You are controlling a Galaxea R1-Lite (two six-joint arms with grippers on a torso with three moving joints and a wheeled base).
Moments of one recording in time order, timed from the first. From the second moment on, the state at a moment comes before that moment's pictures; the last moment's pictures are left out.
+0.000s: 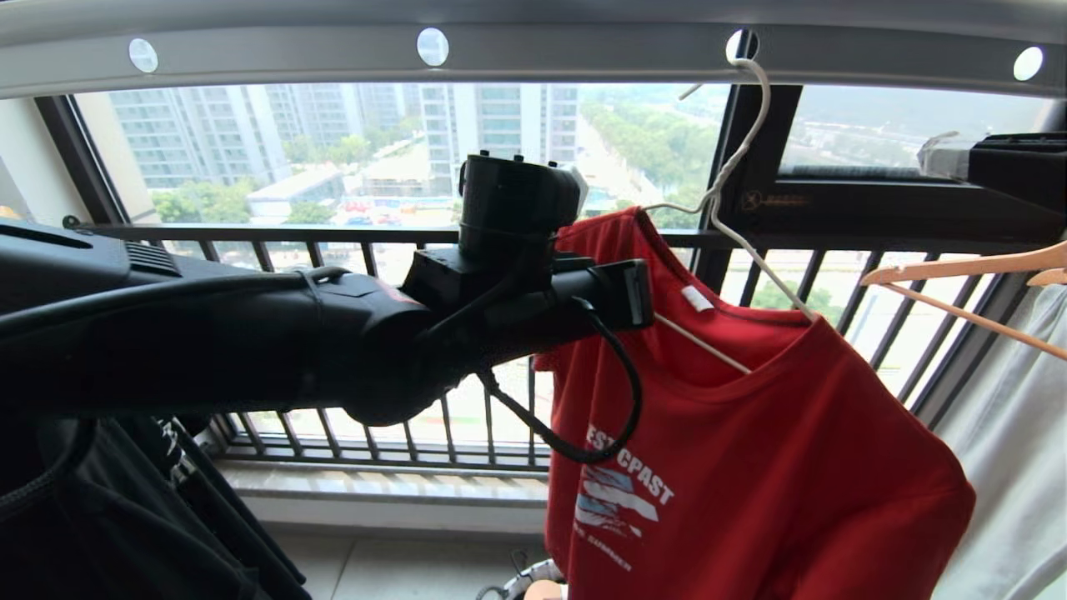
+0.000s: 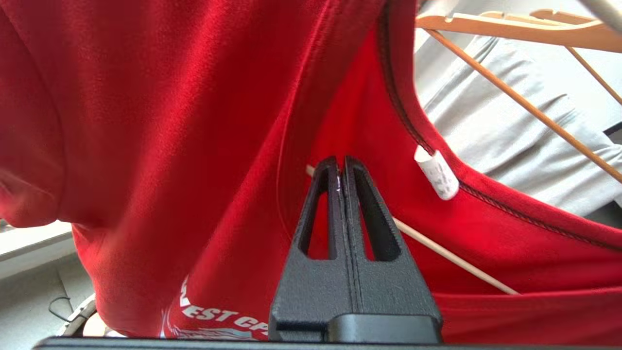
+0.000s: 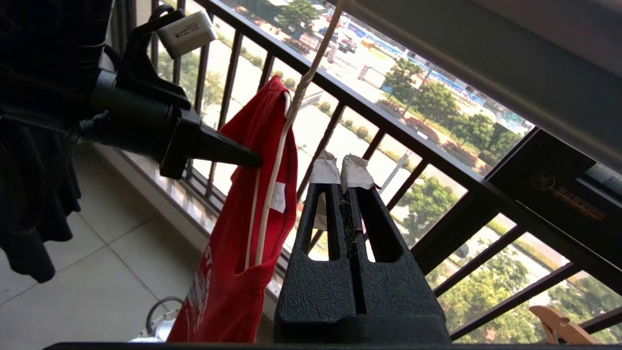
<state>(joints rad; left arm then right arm) -0.82 1.91 -1.45 -0.32 -0.02 -0.45 0.45 1.13 -1.16 0.02 0.09 -0.33</state>
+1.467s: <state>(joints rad) -0.74 1.34 -0.91 -0.30 -0.01 -0.36 0.45 1.00 -1.14 0.17 0.11 -0.25</state>
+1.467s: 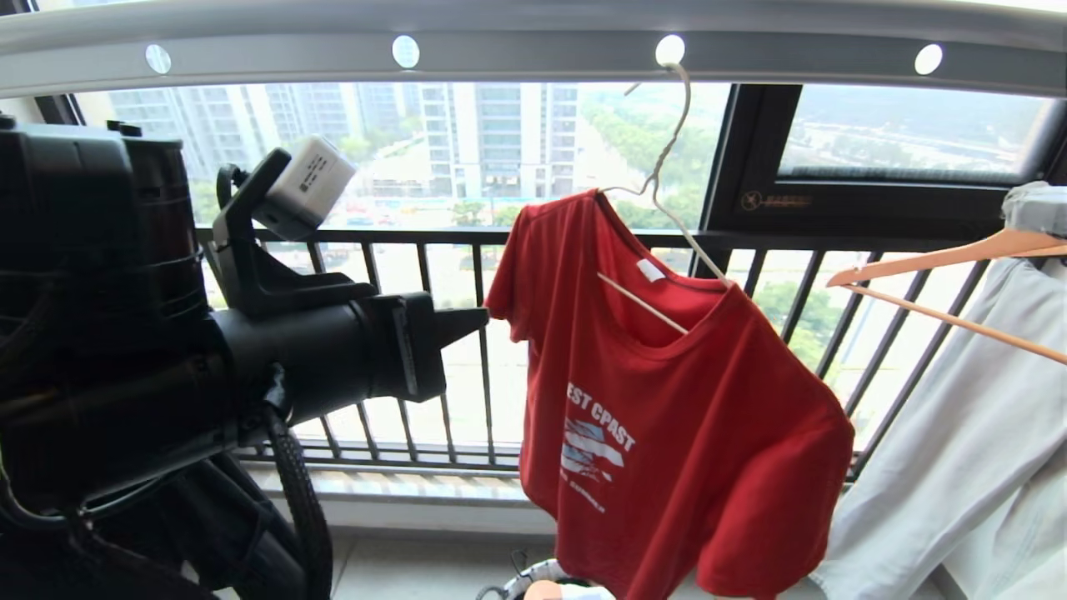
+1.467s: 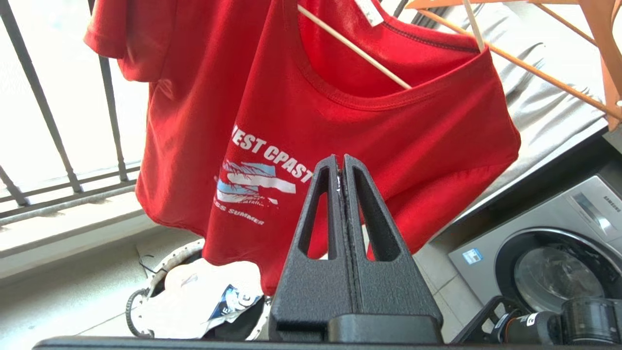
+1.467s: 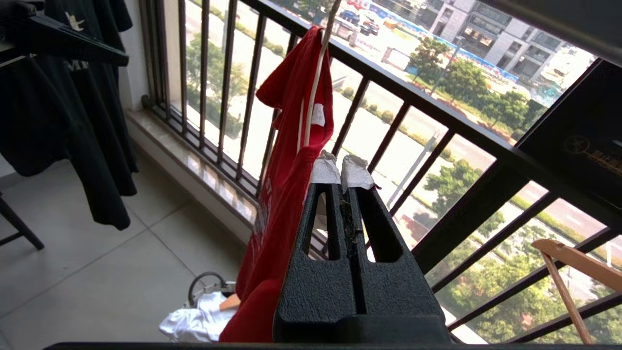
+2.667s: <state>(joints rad) -0.03 0.34 -0.62 0.10 -0.03 -0.25 0.07 0.39 -1.19 0.63 -0.08 -0.14</state>
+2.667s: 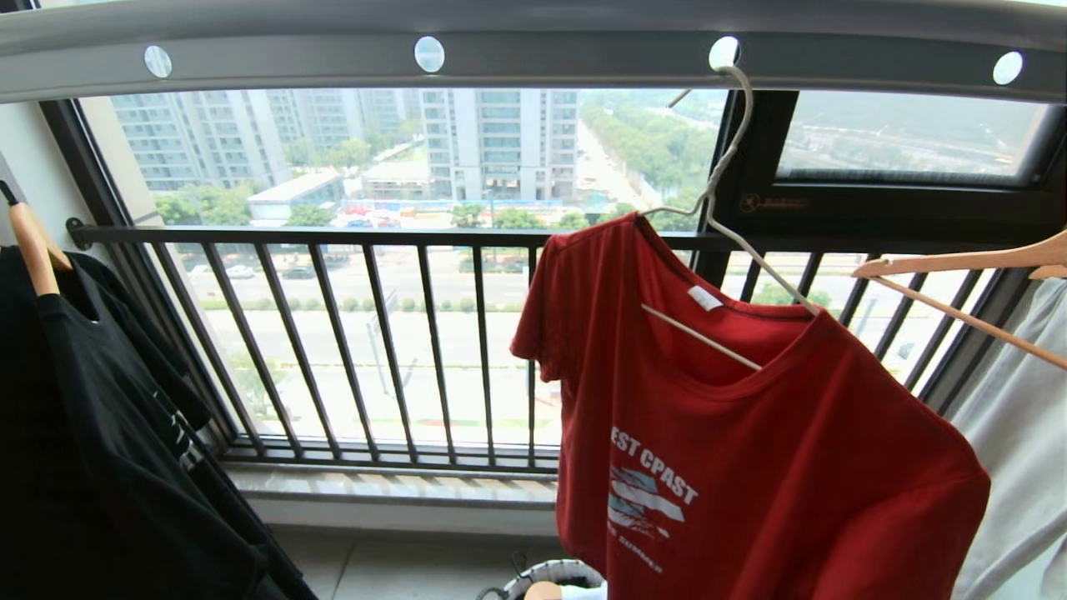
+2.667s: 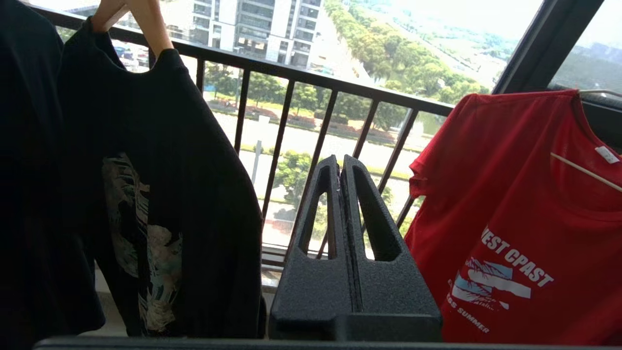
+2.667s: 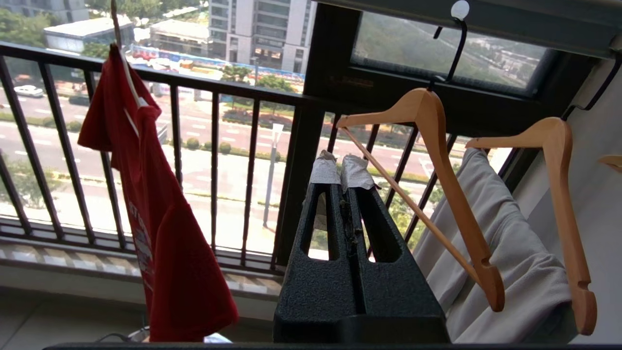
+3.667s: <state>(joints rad) 0.00 0.00 -0.01 -0.12 -0.03 0.04 0.01 0.01 -0.04 0.03 0.03 -0.10</state>
